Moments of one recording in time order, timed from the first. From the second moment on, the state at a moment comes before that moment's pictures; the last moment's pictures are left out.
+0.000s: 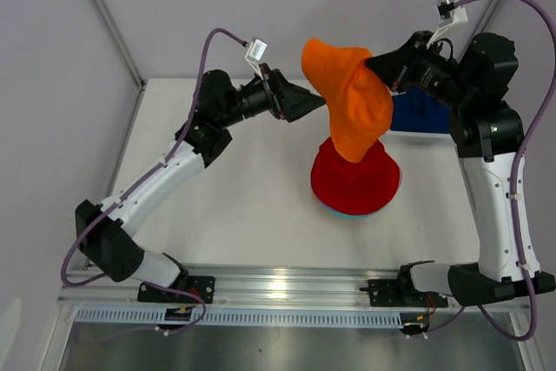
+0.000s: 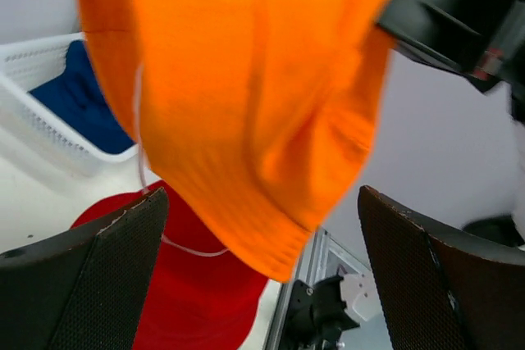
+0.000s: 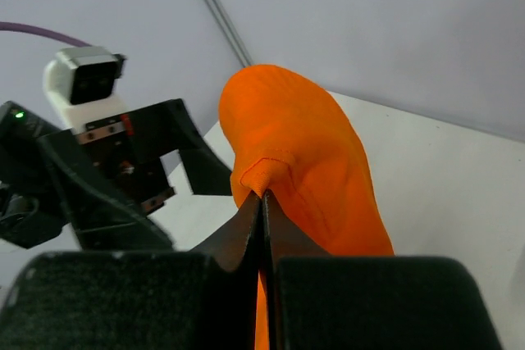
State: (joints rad) left arm -0.60 1.43 1.39 0.23 0.57 -0.71; right arm 0.19 1.30 1.87 -0.57 -0.53 0.37
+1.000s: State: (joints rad) left arm -0.76 1.69 1.45 0.53 0.62 -0.97; right arm 0.21 1.22 1.98 -0.88 -0.23 0.30
